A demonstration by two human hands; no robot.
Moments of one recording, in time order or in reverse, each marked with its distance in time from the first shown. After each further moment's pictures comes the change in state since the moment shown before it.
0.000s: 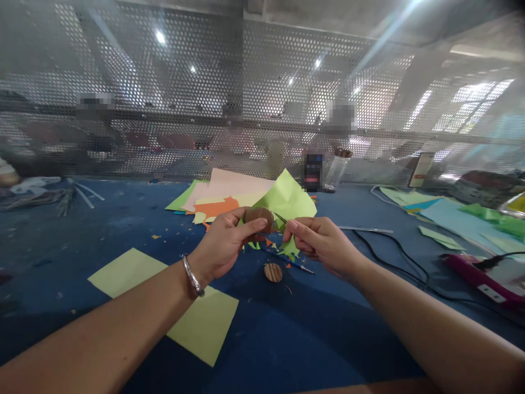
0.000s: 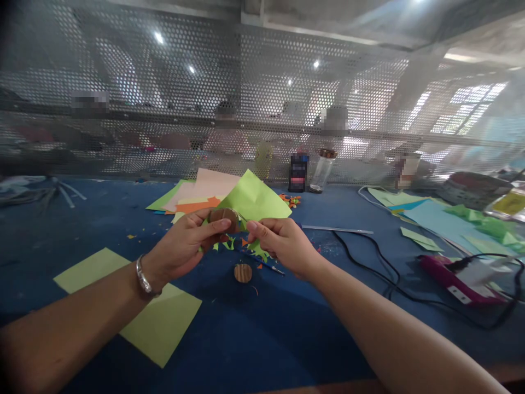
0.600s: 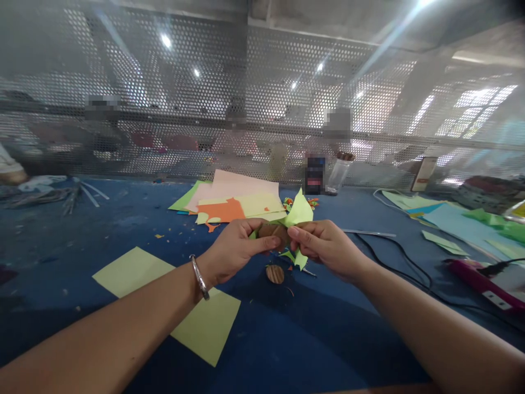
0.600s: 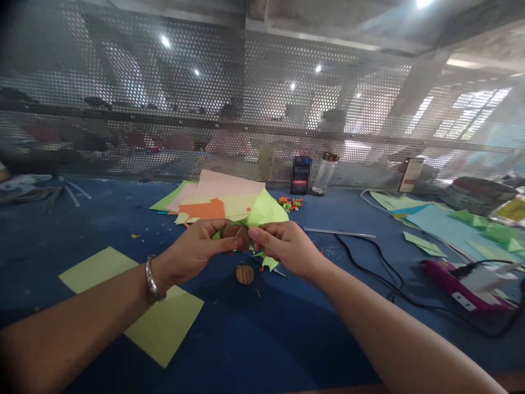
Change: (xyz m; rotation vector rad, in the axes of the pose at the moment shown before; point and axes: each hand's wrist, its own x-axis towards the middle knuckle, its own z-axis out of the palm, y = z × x) left_hand -0.007 -0.001 0.003 0.236 -0.181 0.014; right_hand -0.002 -0.003 -0.001 -0.130 -0.029 0.018
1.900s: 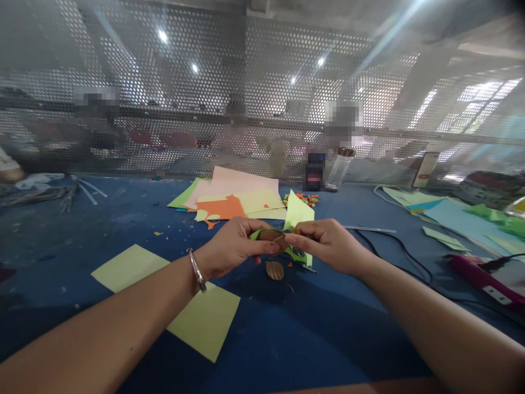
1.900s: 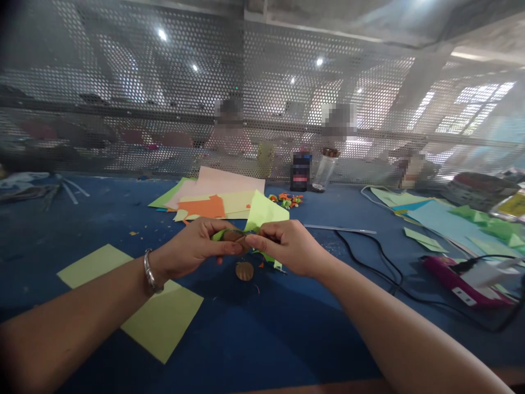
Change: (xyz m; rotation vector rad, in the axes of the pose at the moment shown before) left_hand 0.001 0.003 -0.007 0.103 -0.078 -0.086; right_hand -0.003 -0.002 -0.014 -0.506 -0.039 -0.160
